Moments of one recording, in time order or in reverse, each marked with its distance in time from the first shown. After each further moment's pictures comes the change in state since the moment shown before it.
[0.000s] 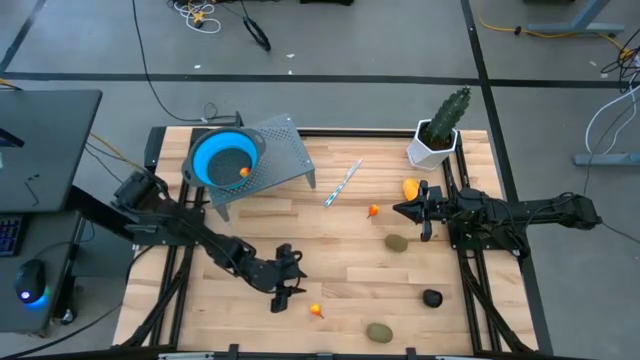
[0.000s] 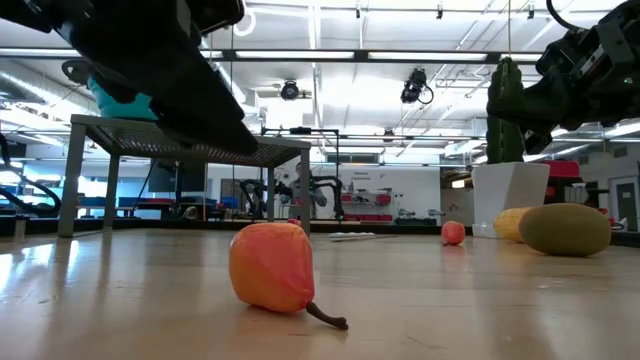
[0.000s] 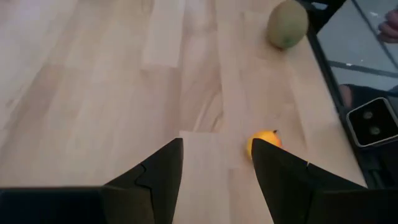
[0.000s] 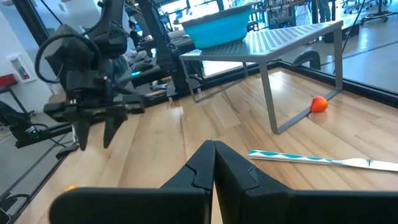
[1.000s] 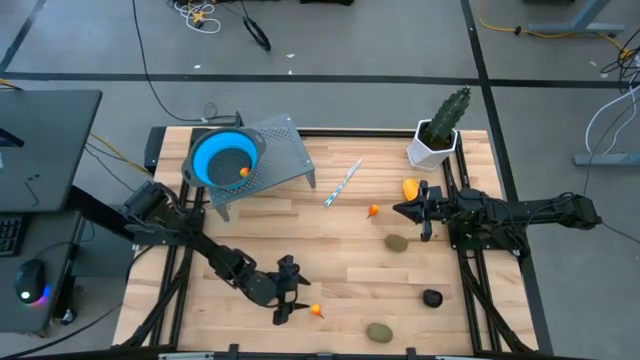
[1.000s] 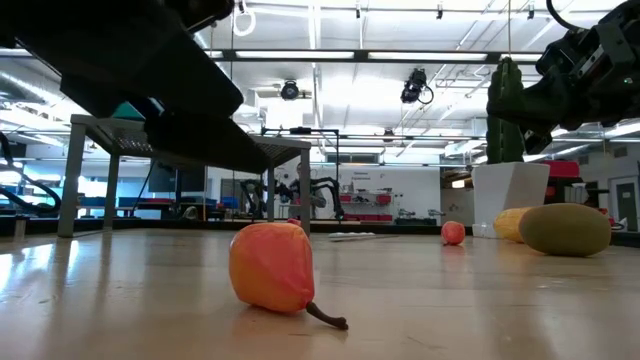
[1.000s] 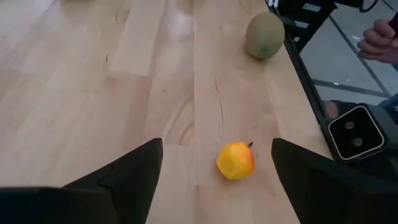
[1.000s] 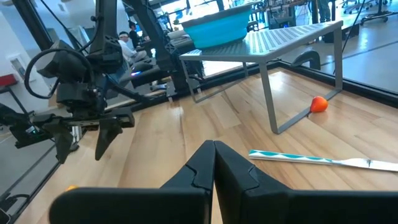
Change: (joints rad) left arm -0.072 0.117 0.001 0.199 -0.084 -0.029; right arm 0.000 0.000 0.000 0.000 0.000 0.000
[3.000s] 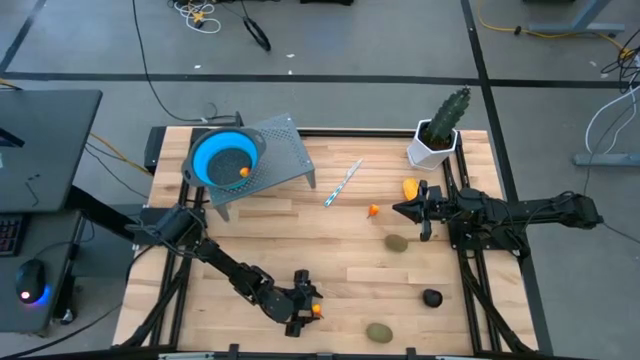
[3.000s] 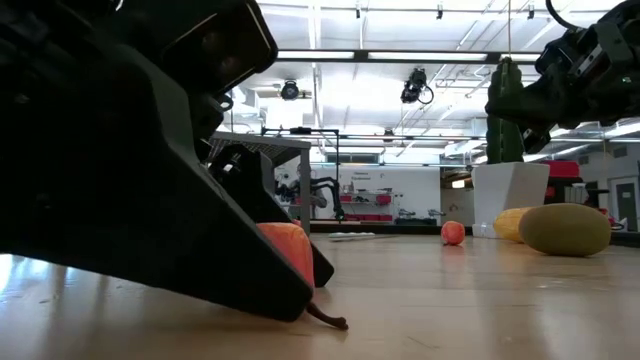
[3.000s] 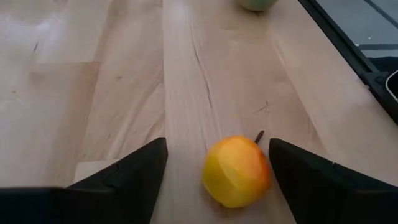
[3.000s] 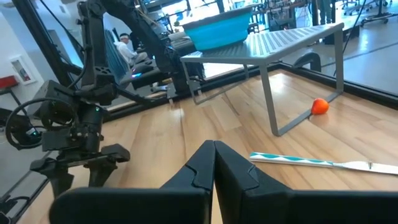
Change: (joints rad) left arm -0.011 0.317 0.173 0.061 -0.005 0.158; right arm 0.000 0.024 0.001 0.030 0.000 0.000
